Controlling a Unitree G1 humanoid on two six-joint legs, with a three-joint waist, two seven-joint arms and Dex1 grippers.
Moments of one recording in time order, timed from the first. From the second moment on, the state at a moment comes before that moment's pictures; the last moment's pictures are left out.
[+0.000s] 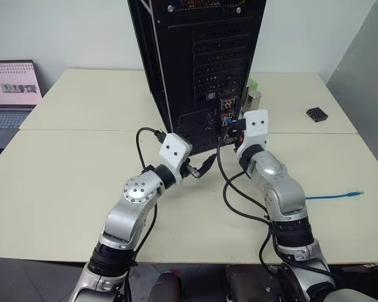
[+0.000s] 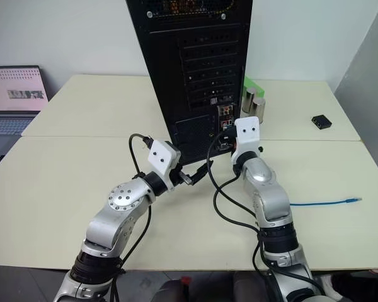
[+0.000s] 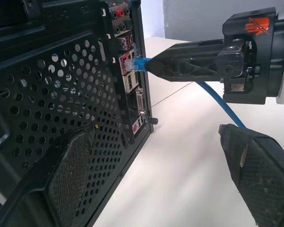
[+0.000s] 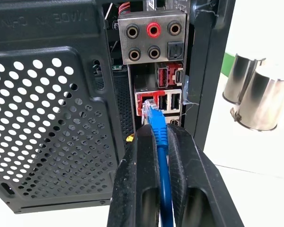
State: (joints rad) left arm -0.35 0.31 -0.17 -0.30 -0.19 0.41 -0.43; right arm -0.57 -0.03 0.06 -0.11 0.11 0.58 0.04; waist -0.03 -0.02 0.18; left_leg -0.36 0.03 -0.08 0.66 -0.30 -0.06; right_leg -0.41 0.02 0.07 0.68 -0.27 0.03
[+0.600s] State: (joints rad) left arm -0.35 0.31 -0.17 -0.29 -0.18 0.40 -0.45; right arm -0.59 -0.04 0.08 -0.09 0.09 0.56 0.07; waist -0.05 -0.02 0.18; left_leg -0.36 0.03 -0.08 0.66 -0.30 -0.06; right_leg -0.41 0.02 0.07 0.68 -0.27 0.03
